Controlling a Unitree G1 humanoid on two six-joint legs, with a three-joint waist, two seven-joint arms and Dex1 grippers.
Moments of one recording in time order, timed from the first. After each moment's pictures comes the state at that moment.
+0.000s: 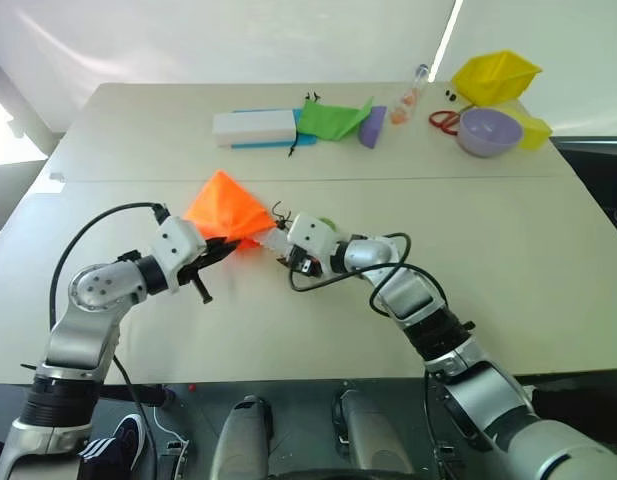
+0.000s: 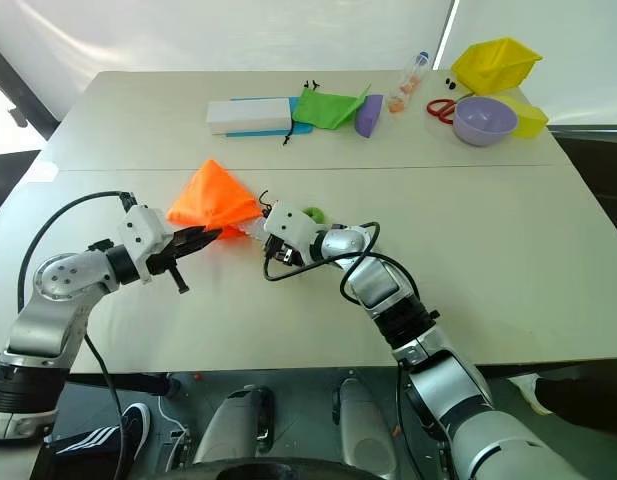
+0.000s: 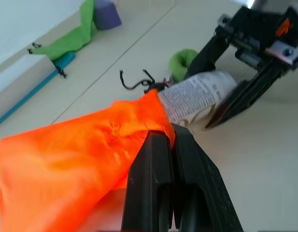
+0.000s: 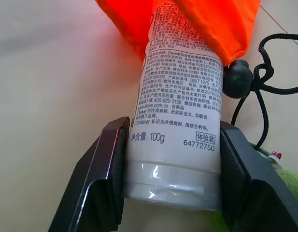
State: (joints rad) left arm -0.22 0.66 0.06 -0.15 -0.26 0.13 -0.86; right arm -0.67 -0.22 0.45 0.20 -0.14 0.42 0.70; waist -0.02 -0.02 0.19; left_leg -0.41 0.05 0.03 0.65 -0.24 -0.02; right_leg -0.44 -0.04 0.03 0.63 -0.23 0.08
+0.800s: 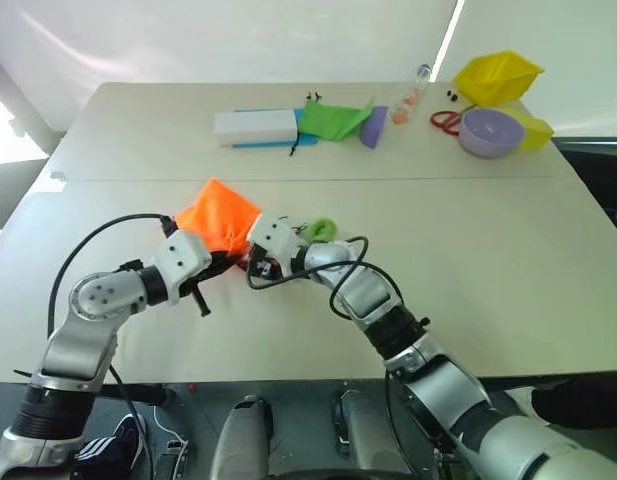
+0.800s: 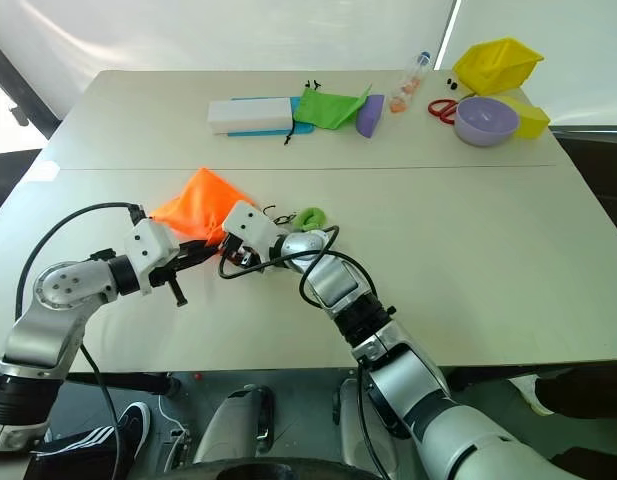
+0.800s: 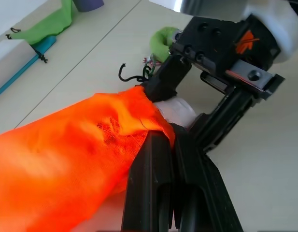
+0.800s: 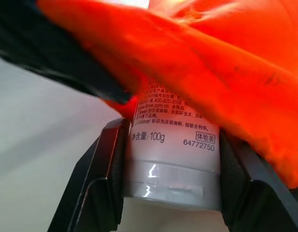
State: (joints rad) left arm -0.16 0.71 0.03 -0.19 -0.22 0.15 -0.87; right arm -0.75 0.02 0.42 0.37 -0.09 0.44 0.63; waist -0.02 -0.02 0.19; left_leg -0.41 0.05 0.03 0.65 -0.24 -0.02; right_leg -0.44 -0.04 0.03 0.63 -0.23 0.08
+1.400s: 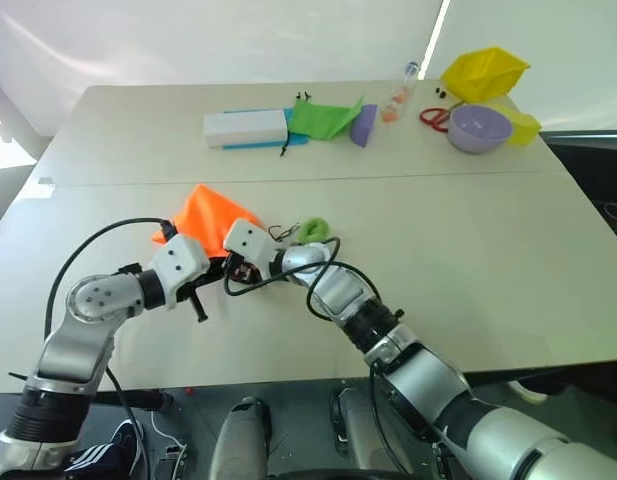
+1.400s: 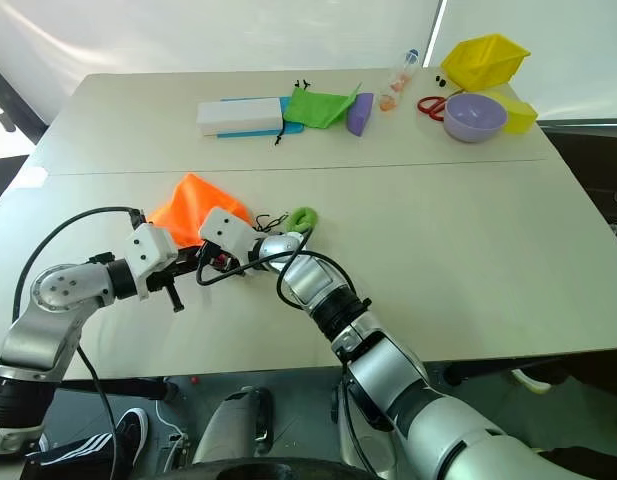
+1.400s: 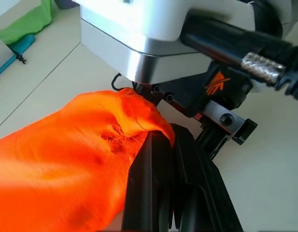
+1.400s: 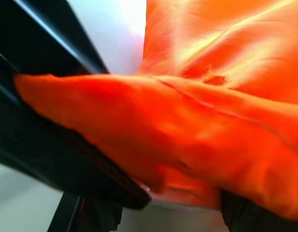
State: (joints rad) left arm -0.14 0.72 0.03 -0.19 -0.23 0.15 -0.90; right arm -0.84 0.12 0.43 0.60 -0.11 0.31 0.62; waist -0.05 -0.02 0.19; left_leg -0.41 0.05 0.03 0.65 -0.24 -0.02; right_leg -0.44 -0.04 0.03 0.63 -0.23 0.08
